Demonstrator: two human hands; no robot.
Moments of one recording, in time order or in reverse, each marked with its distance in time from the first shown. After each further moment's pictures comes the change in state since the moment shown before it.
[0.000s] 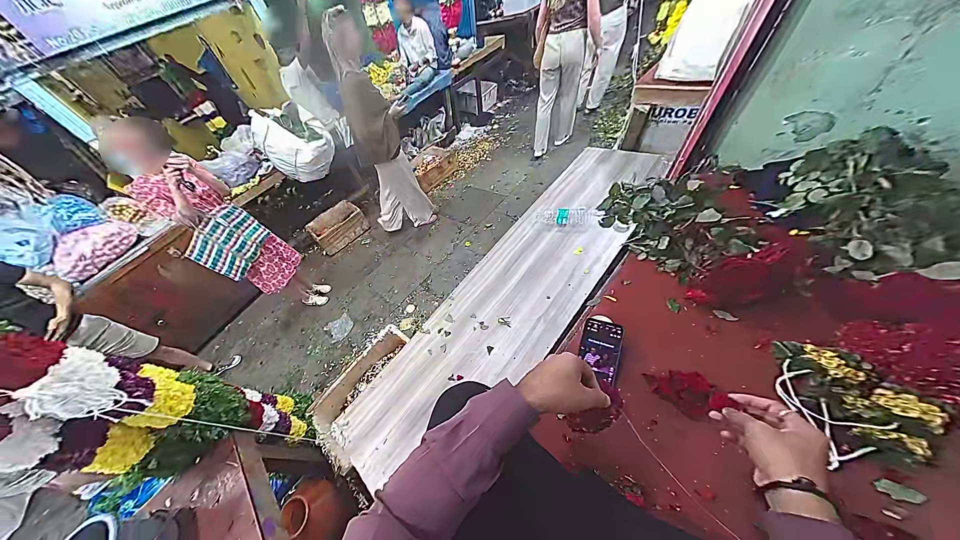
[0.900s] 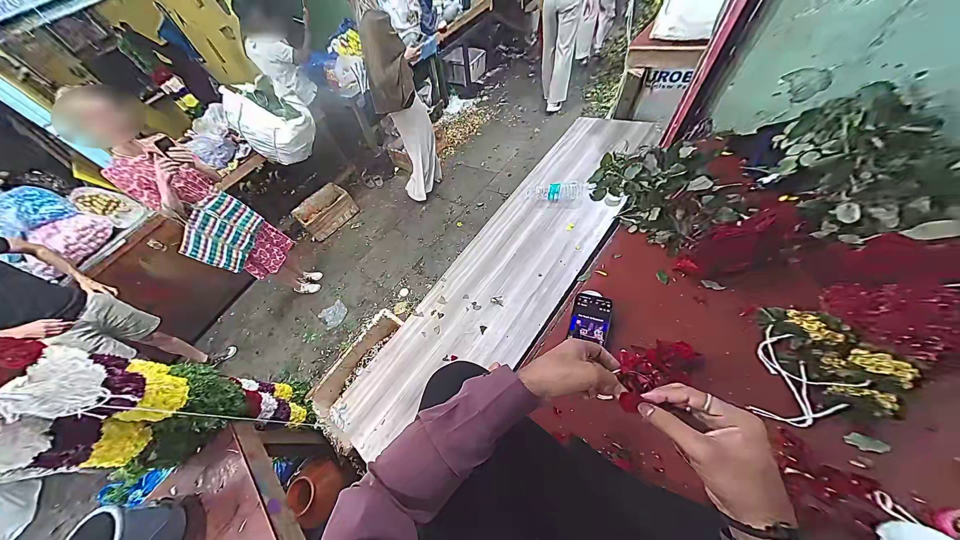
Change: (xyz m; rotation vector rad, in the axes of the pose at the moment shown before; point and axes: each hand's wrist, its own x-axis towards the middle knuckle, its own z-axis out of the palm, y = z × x) left_hand -0.001 0.016 0.025 -0.667 -0.142 -0.033; right_hand -0.134 -0.093 0.016 0.187 -0.391 -0.481
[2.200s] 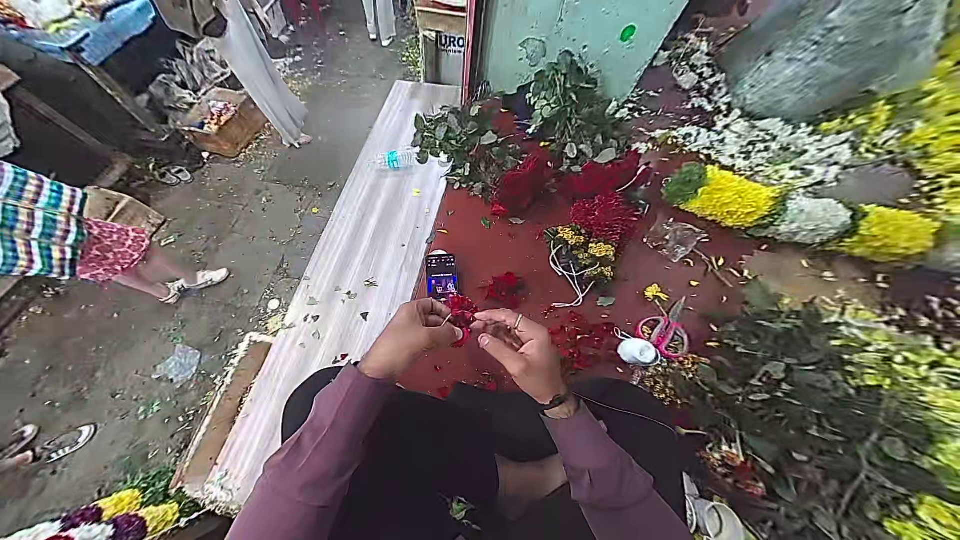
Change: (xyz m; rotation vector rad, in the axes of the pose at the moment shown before) left_hand -0.009 0.009 -0.005 0.050 0.109 -0.020; right_hand -0.002 -0.003 0.009 0.113 0.049 -0.074
